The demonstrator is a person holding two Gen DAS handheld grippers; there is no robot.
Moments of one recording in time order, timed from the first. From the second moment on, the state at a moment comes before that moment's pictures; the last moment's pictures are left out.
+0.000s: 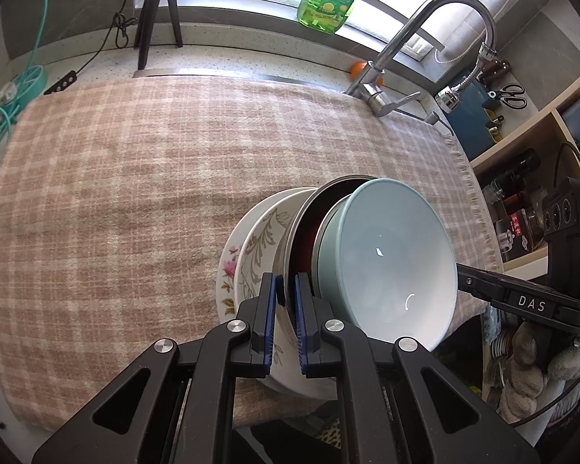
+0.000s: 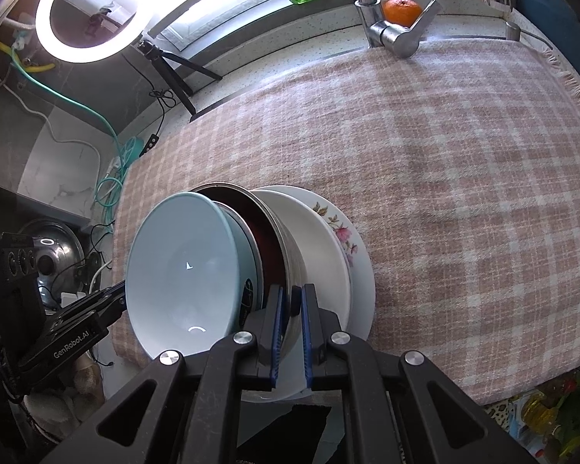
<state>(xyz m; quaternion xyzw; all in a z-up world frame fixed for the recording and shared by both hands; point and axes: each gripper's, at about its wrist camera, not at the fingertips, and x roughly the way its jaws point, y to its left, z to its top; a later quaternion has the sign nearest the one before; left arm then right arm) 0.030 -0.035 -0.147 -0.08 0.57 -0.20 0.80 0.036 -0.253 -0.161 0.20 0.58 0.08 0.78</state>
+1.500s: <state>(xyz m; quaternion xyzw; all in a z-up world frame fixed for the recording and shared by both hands) -0.008 -0.016 -0.089 -0.06 0.48 -0.12 0.87 0.001 -0.274 -0.109 0.17 0.50 0.09 0.84</state>
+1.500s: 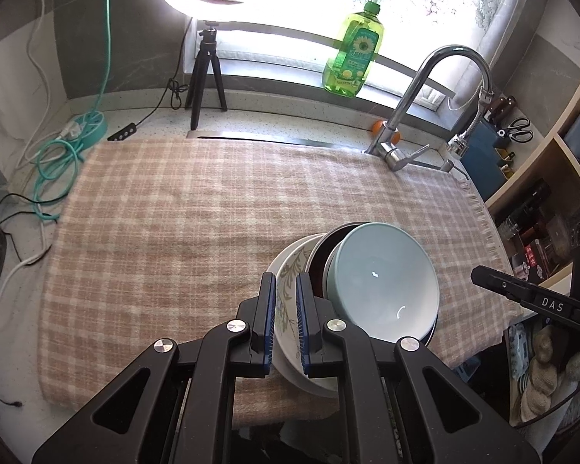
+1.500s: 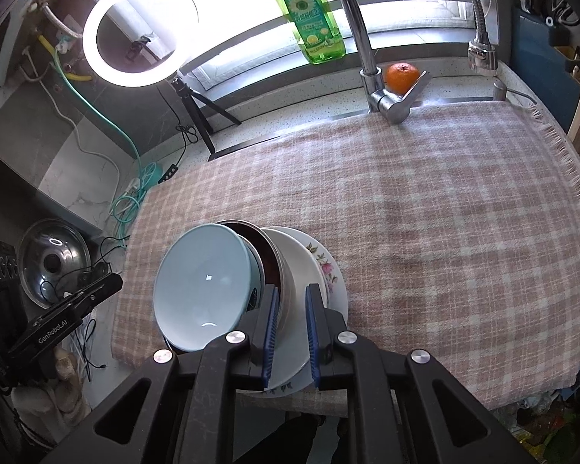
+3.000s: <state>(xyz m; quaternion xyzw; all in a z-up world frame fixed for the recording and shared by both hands) -0.102 -0.029 -0.045 0.01 0.40 -0.11 0.91 -0.106 -0.220 -0.064 0.06 0.39 -0.01 0.92</state>
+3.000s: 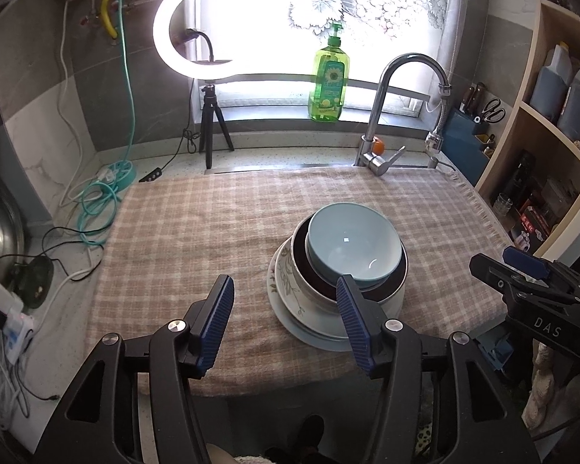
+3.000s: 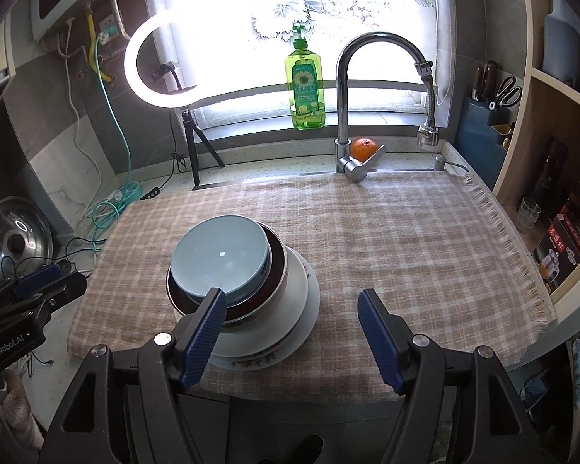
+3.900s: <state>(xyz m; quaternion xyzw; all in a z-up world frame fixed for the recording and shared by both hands) -0.105 -0.025 -0.044 0.01 0.40 -0.11 0.91 -0.104 -0.214 -0.071 0.05 0.40 -0.01 0.91</state>
